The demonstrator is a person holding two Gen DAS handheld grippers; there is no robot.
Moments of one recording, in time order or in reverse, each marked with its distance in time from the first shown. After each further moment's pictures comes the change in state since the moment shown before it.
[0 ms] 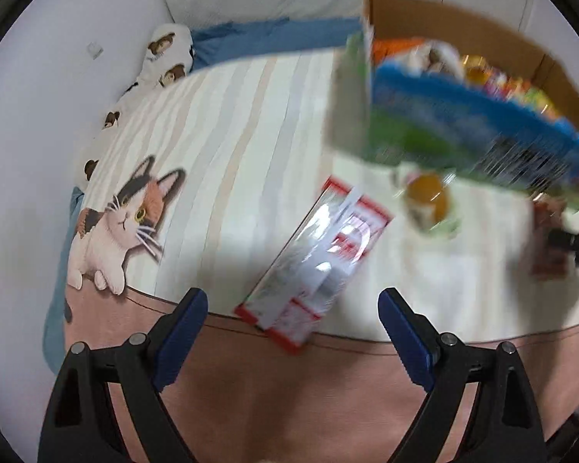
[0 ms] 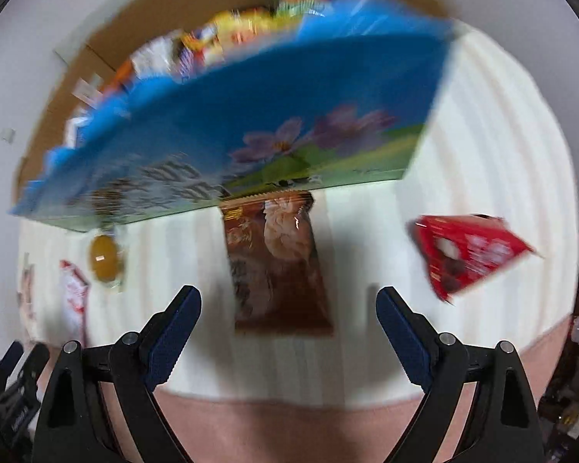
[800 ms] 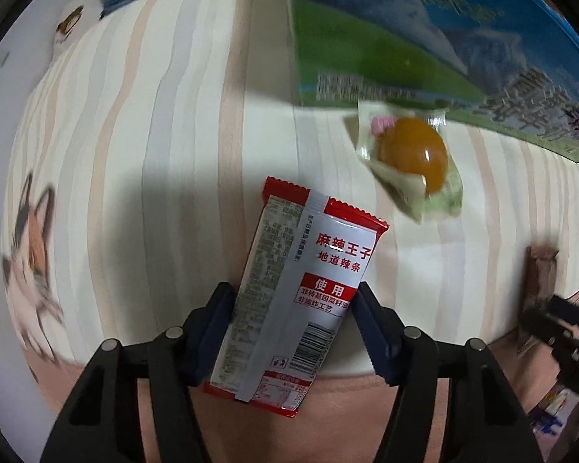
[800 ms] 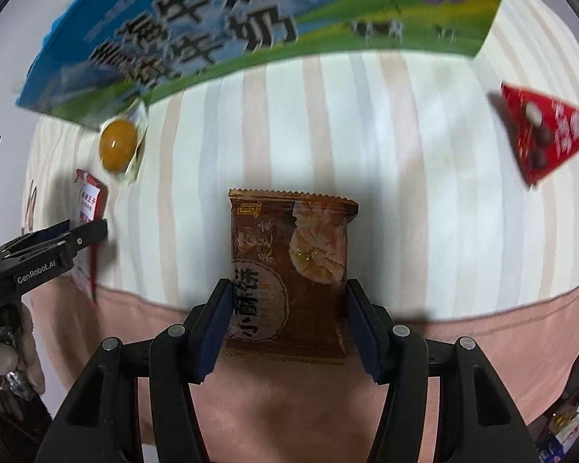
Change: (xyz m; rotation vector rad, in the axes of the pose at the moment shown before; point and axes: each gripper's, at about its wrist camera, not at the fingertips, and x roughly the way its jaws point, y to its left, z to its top) left arm 0.058 -0.035 0.012 0.152 0.267 -0.176; right arm 0.034 0.030 -0.080 -0.065 0.181 0.088
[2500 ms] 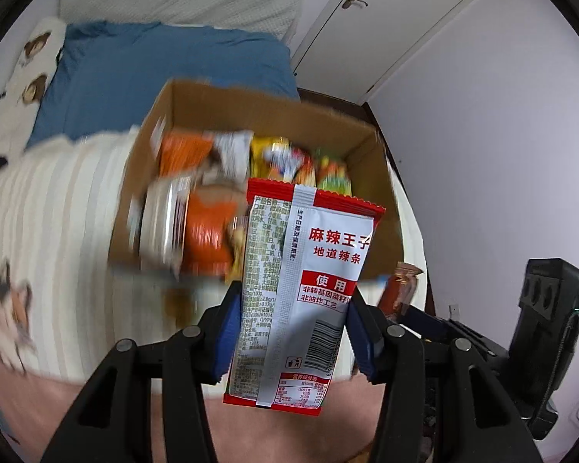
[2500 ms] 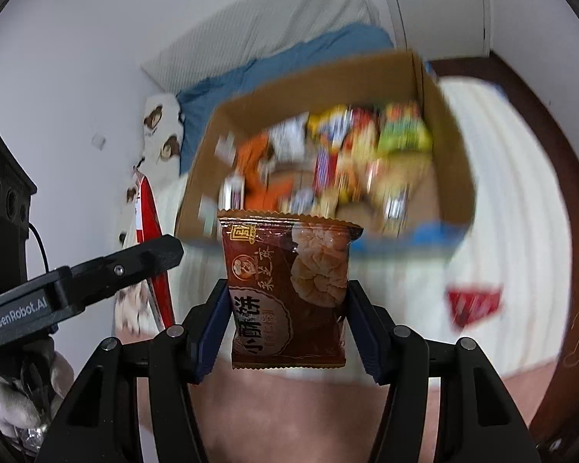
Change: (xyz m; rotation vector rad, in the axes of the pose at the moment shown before) left arm -0.207 -0.076 0.107 -0.054 -0.230 -0.434; right arm -0.189 0.018 0.071 -0.075 -0.310 0.194
